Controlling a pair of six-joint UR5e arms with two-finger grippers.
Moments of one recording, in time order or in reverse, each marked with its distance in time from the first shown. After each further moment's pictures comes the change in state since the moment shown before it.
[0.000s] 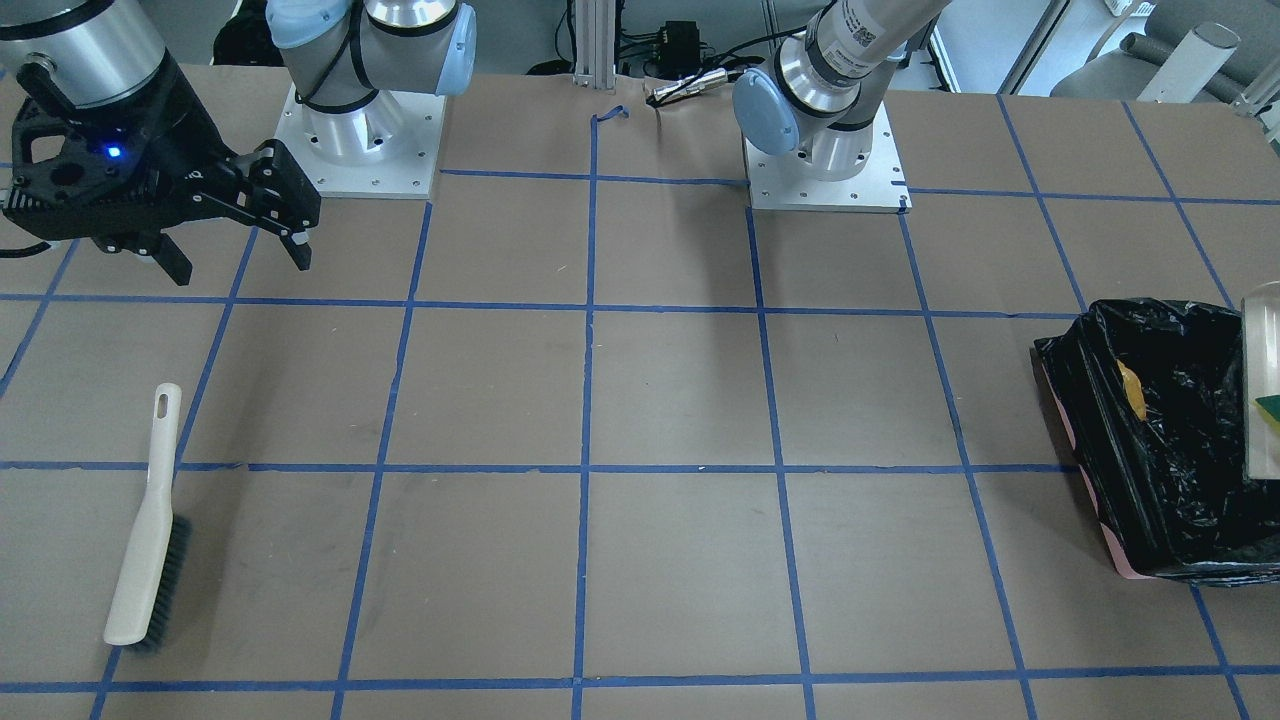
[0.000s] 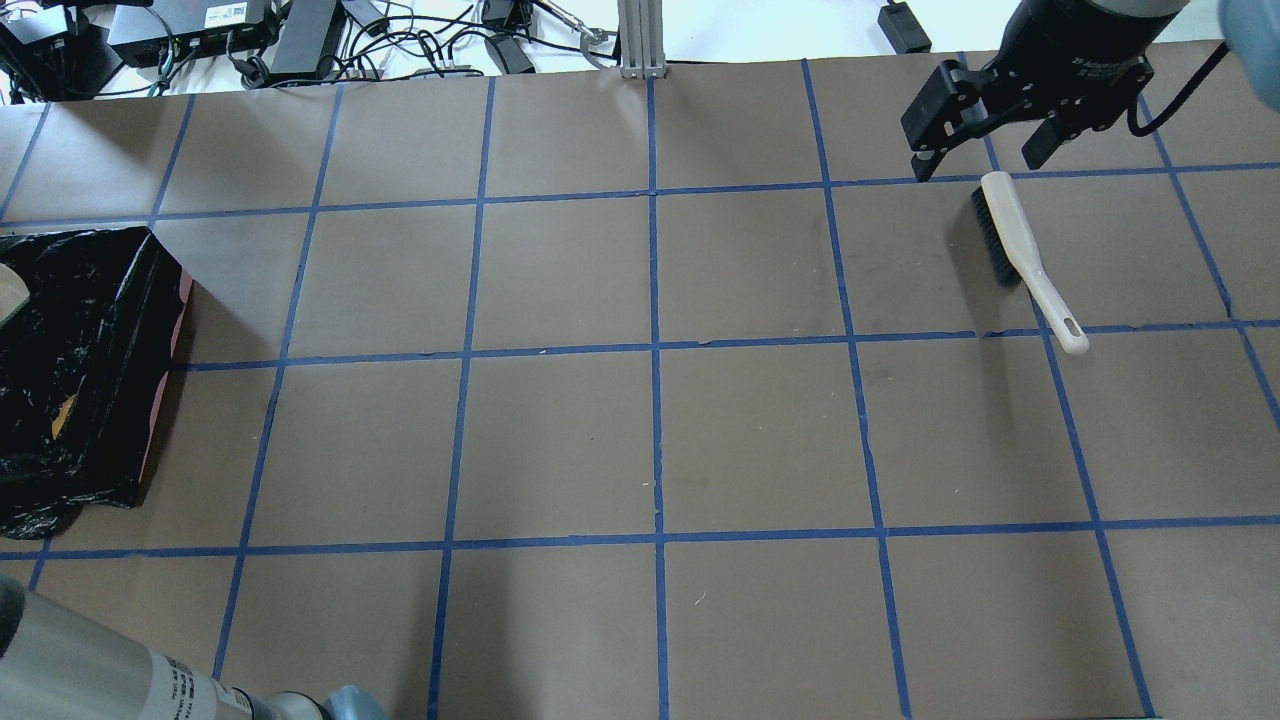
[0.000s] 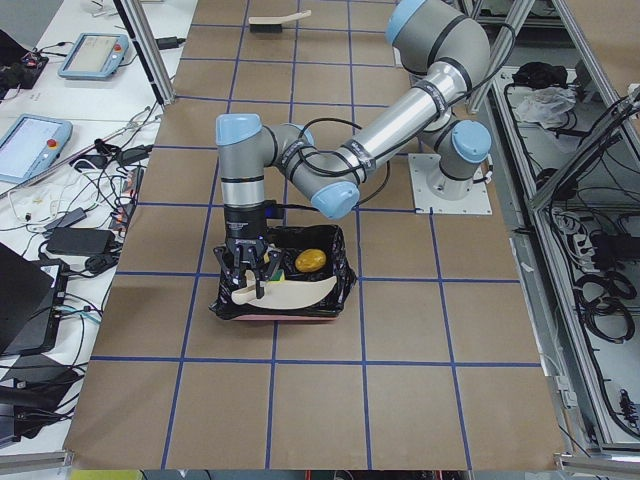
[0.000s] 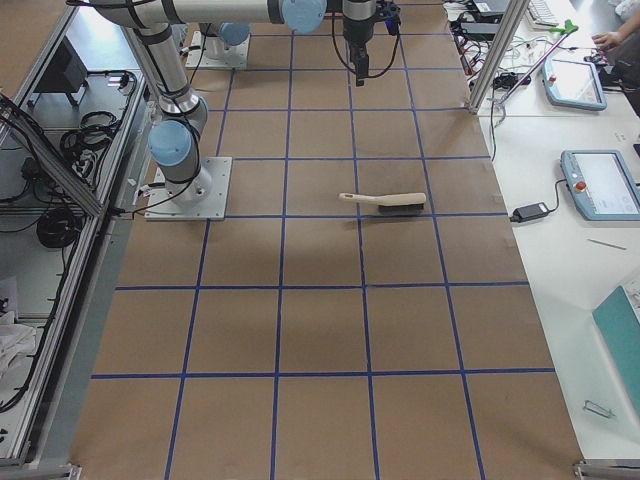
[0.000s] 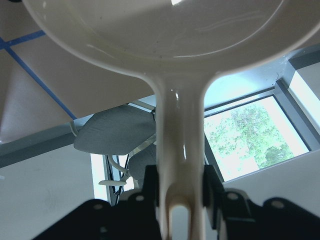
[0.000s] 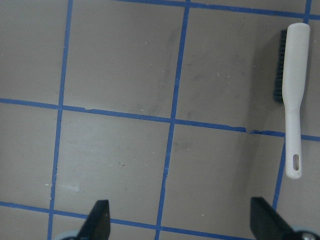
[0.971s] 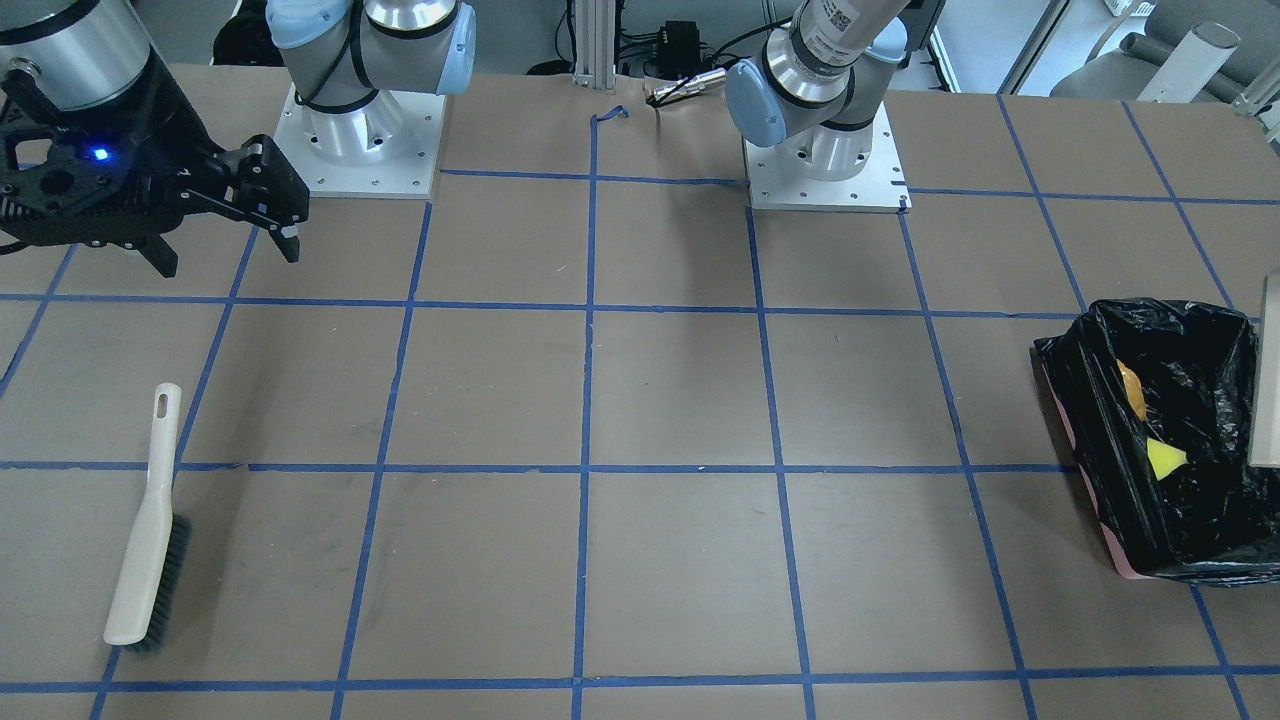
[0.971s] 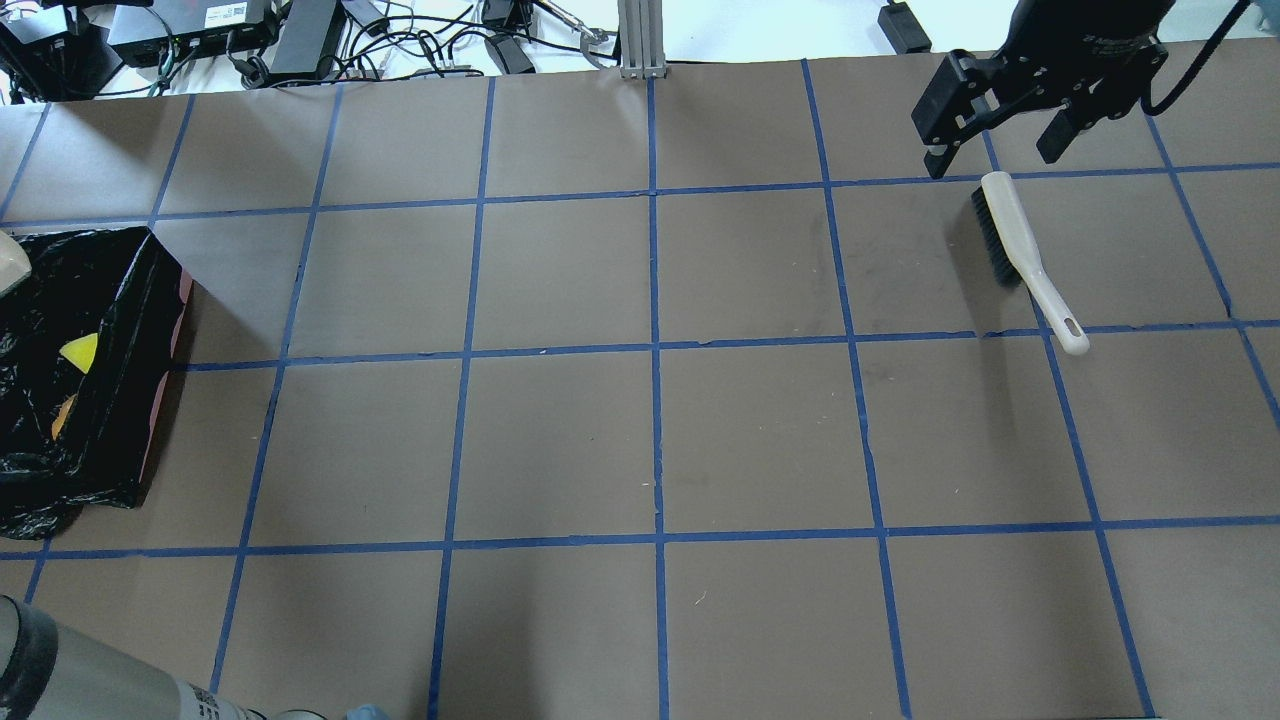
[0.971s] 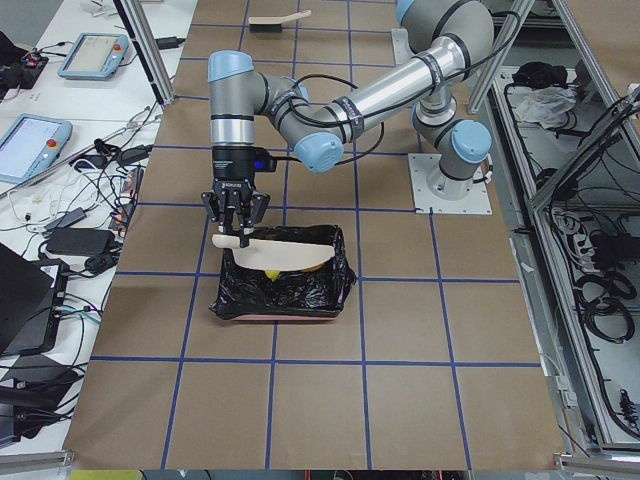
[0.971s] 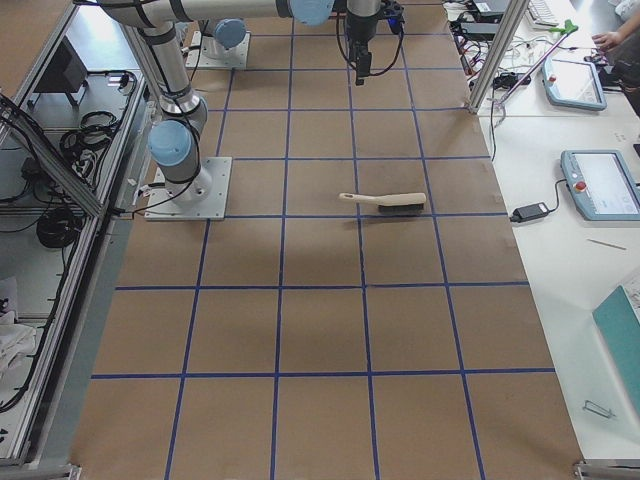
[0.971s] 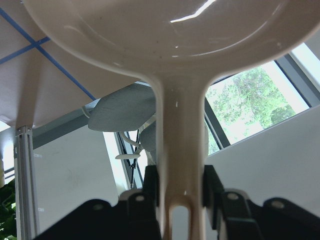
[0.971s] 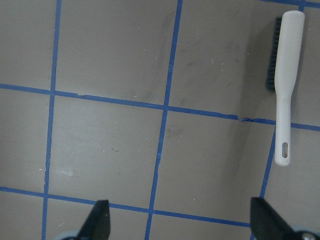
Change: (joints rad) left arm -0.087 0.059 0.015 -0.033 0.049 0.049; right arm 0.003 0.027 -0.051 0.074 -0.019 -0.014
